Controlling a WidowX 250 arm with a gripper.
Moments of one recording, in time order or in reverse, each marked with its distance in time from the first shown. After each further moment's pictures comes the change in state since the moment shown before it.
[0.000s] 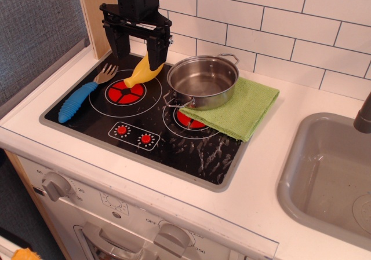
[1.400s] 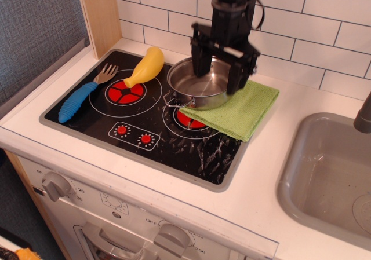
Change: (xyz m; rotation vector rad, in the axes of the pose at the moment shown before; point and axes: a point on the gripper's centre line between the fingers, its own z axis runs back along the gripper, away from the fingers) arm 0.037 -0.109 -0.037 0.017 0.075 -0.251
